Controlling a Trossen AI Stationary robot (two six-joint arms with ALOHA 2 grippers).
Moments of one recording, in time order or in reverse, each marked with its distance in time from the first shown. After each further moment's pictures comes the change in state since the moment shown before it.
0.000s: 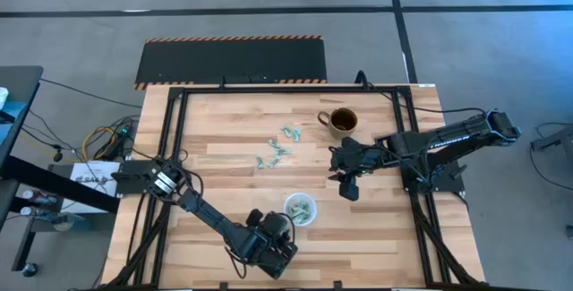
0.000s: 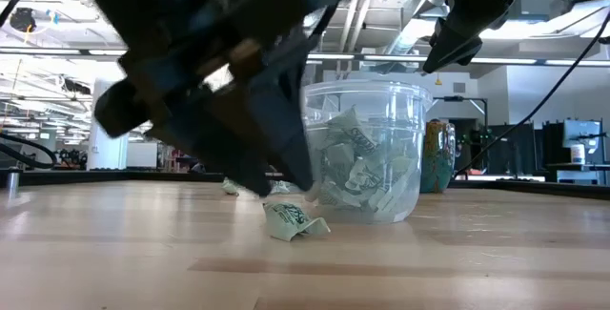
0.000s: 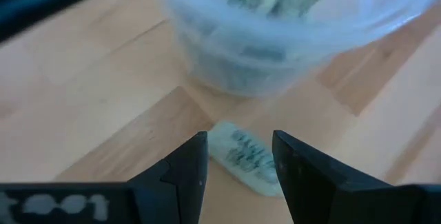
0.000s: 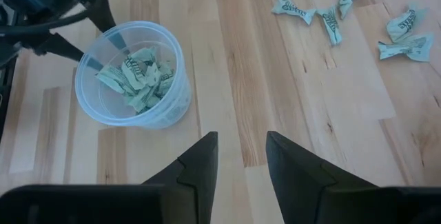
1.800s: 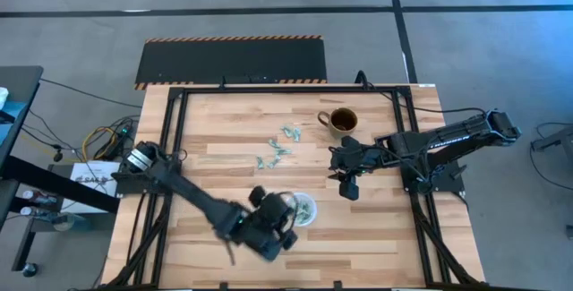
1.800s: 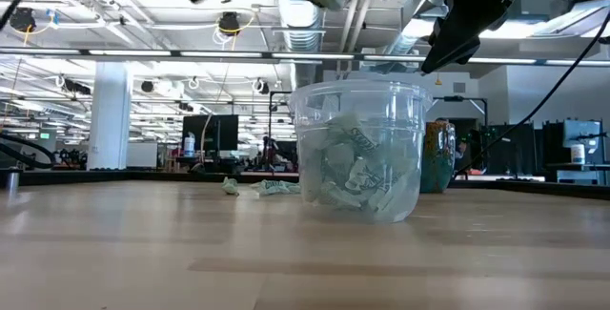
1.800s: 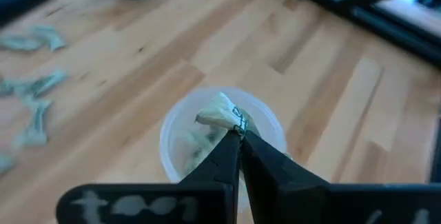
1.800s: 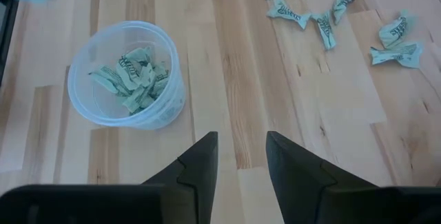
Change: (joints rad) left arm 0.057 -0.288 -0.020 0.048 -0.108 0.383; right arm 0.000 0.000 0.000 0.002 0.018 -0.026
